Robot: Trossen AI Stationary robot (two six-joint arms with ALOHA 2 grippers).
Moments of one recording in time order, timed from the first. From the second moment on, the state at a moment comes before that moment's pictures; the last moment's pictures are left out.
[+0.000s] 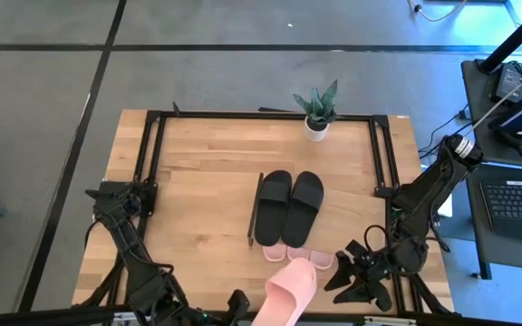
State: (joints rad) left arm -0.87 2.11 2.36 -0.79 -0.46 0.01; right arm 0.95 1.31 0.78 0.51 0.44 0.99
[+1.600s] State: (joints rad) left arm -0.87 2.11 2.36 -0.80 -0.45 0.03; right arm 0.71 1.31 0.82 0.42 0.21 1.02
